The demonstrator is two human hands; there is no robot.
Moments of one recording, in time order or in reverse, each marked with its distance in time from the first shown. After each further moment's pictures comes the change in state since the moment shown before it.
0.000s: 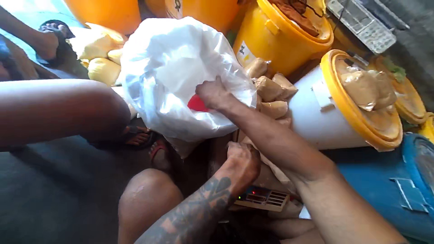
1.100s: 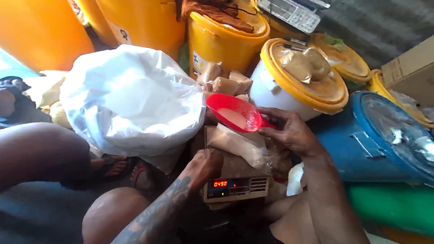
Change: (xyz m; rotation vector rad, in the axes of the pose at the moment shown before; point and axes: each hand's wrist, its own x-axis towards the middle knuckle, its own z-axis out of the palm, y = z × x) left_hand 0.037 0.013 0.031 0.242 -0.076 0.061; right_hand -0.292 0.080 -0.013 1.044 0.470 0.492
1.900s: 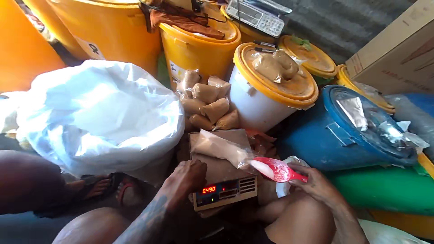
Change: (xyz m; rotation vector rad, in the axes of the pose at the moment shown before) left_hand 0.000 0.000 0.010 0.061 -0.016 0.031; right_hand -0.196 0.106 -0.054 -0.385 0.132 0.603
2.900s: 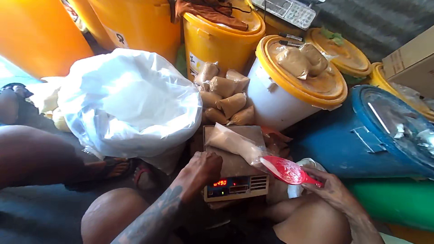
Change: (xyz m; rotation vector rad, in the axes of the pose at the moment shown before) left_hand -0.014 0.004 -0.009 -0.009 0.016 0.003; right_hand 0.000 0.007 0.012 0.168 0.010 -0.086
